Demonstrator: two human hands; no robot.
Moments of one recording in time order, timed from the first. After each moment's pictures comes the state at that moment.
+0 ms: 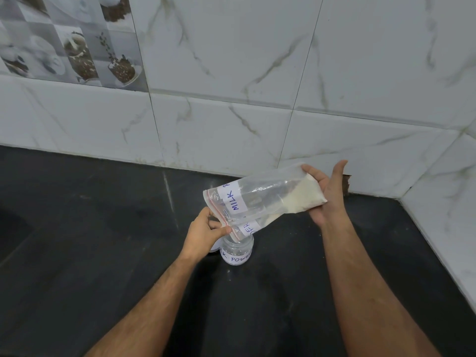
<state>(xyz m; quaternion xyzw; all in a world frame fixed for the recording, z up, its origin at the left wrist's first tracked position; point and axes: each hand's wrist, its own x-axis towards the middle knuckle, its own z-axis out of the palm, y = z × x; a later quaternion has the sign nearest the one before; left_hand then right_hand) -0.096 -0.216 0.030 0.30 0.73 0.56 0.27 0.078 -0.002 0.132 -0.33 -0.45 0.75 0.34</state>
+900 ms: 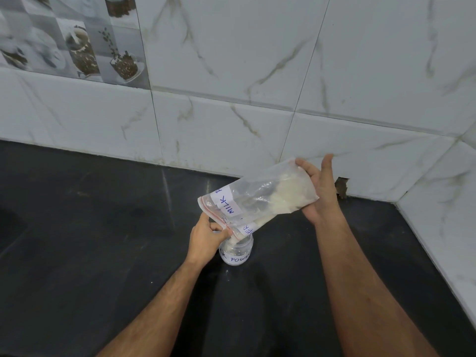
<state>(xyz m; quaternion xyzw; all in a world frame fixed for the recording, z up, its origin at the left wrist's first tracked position) -0.085 -0.212 0.014 0.26 0.74 0.58 0.23 0.061 -0.017 0.145 -0.26 -0.47 0.77 0.33</state>
